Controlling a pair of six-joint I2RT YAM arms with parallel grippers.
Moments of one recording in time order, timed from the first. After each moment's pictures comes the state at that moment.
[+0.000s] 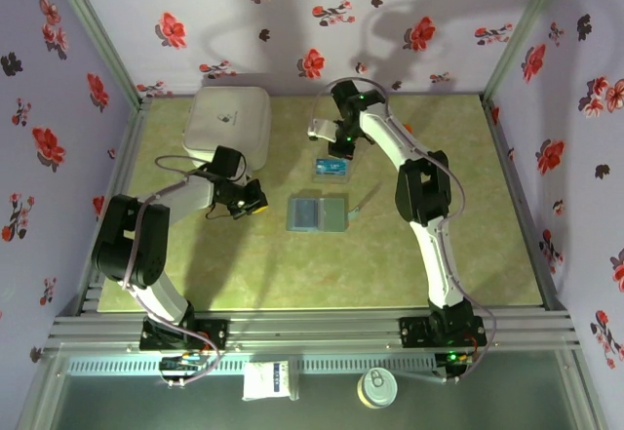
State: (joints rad) left arm -0.34 1.67 0.95 -0.41 0.42 -0.68; right arm 0.44 2.40 2.25 -1.13 -0.24 -0.96
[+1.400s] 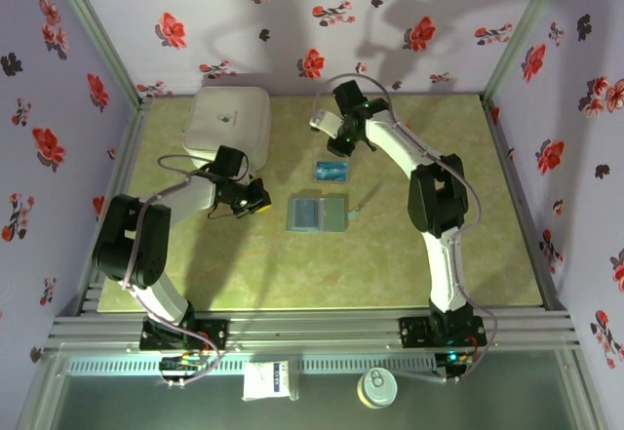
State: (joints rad) left arm -0.37 1.67 0.95 -0.37 0.44 -0.69; right arm 0.47 2.17 1.93 -0.84 -0.11 -0.61
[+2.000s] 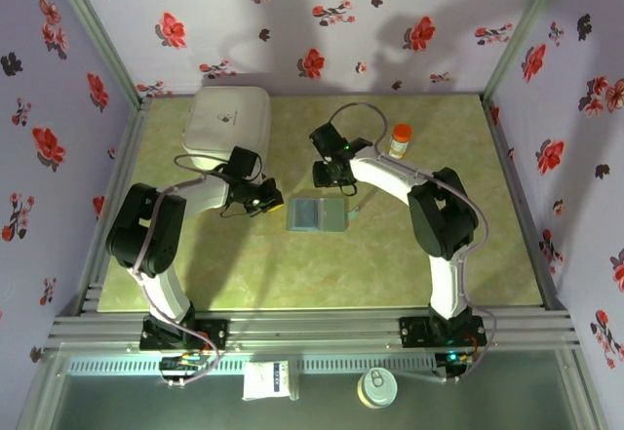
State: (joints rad) left arm -0.43 1.78 0.98 -0.26 0.46 -0.73; right arm 0.65 1.99 1.52 -0.65 0.11 0.49
